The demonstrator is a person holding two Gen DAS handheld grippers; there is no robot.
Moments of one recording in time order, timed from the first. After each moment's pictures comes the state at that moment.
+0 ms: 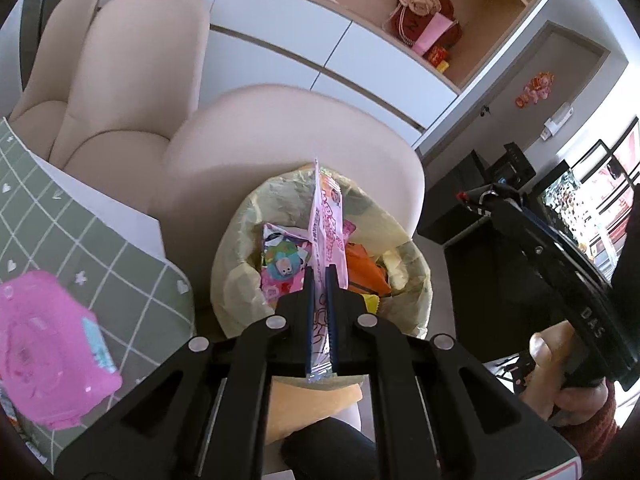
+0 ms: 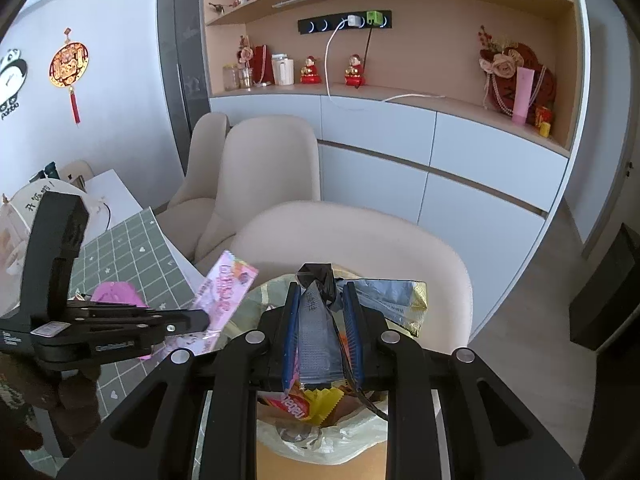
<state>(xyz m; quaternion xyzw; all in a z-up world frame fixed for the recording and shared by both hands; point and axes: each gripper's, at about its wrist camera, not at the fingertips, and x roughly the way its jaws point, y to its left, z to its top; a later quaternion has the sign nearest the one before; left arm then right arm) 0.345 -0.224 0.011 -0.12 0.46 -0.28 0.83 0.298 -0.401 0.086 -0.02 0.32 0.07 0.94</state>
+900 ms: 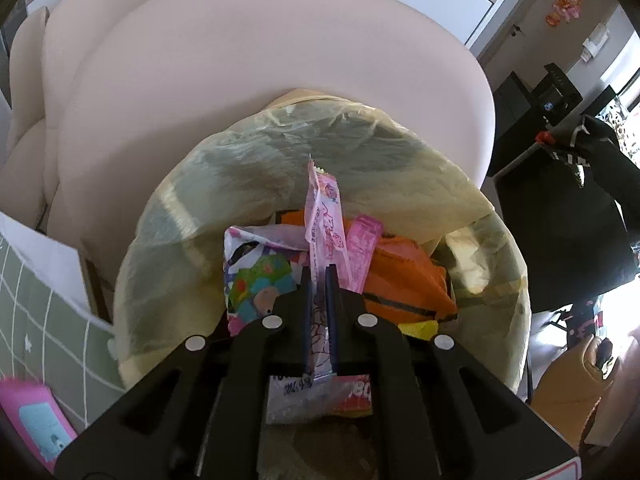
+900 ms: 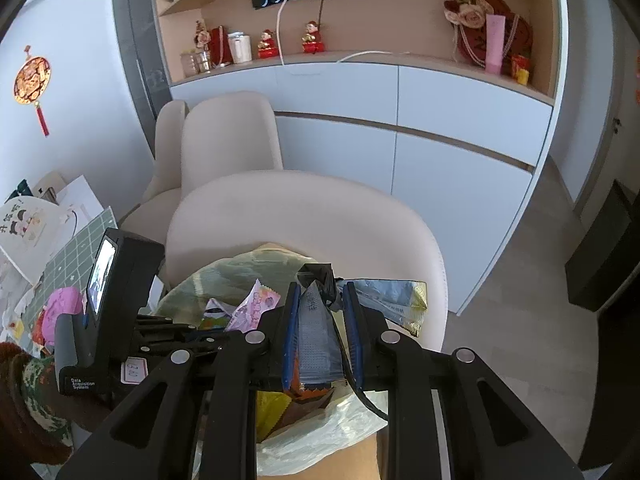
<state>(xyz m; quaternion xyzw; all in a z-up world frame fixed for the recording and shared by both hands) 0.404 -0.327 -0.060 0.01 0.54 -0.25 0.81 0.346 -0.464 0.047 0.03 0.37 0.03 0.93</state>
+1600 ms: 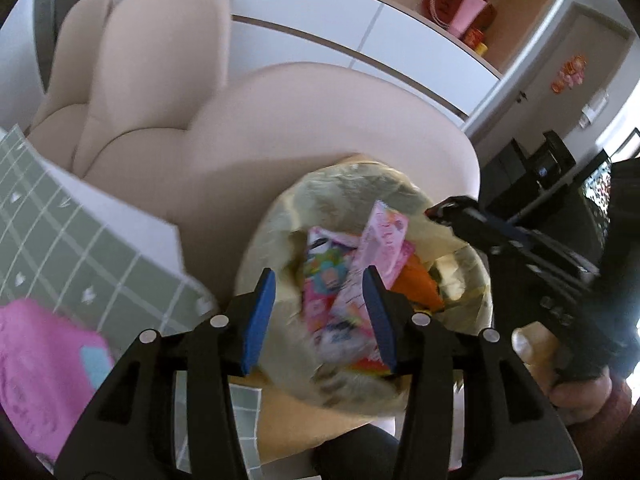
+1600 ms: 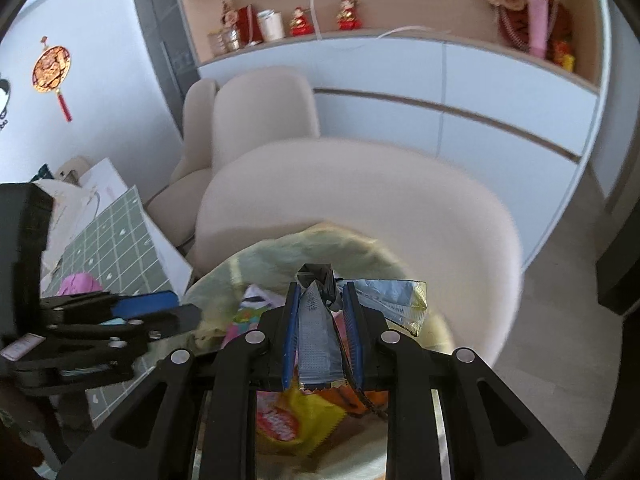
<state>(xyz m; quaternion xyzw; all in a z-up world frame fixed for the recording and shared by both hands) 0.361 -0.227 -0.009 -0.08 0.48 -0.22 0.85 0.376 -0.413 0.009 0.04 0.41 0.10 0.91</state>
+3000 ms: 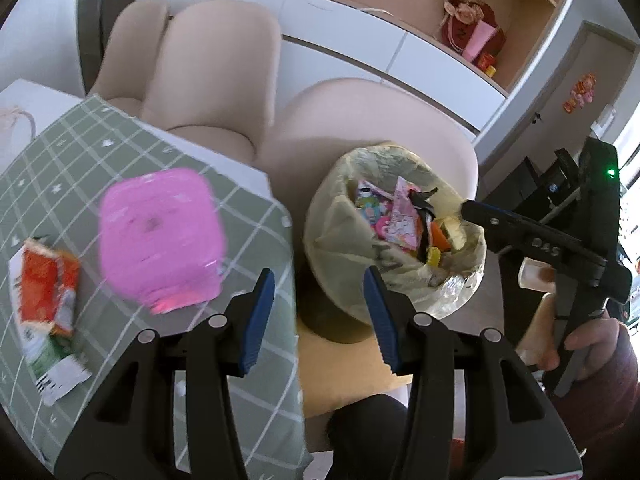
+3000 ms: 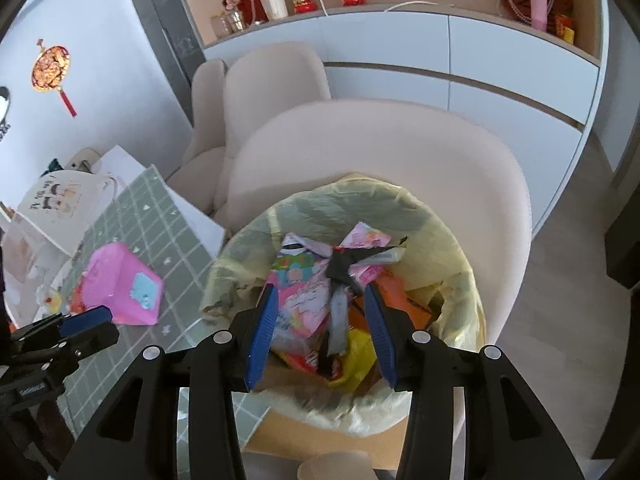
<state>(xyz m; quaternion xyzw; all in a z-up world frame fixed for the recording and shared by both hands) 0.257 -0.148 0.017 -0.09 0.45 -0.16 0.87 0.321 -0.402 0.027 0.06 0.44 0.12 0.89</state>
